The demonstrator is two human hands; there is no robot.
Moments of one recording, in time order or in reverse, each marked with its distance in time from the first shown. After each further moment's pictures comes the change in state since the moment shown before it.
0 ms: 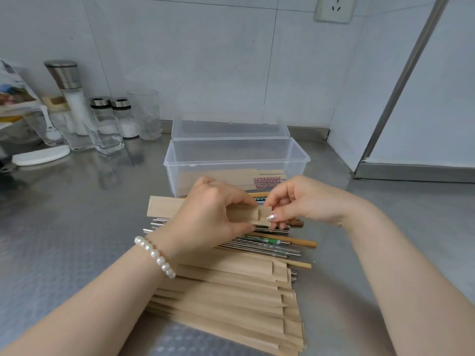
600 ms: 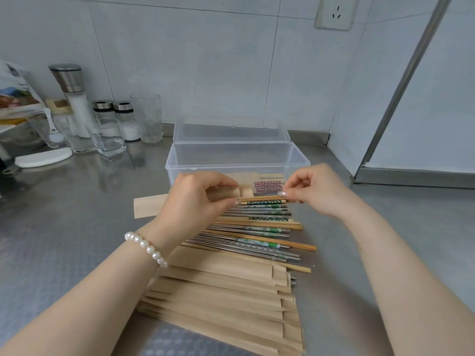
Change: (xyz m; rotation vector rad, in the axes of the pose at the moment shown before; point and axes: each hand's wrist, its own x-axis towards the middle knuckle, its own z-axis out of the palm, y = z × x) left_hand 0.005 -0.015 -0.010 -0.155 0.210 -0.199; right_hand 0.010 0.018 -0.016 -0.119 0.532 -0.010
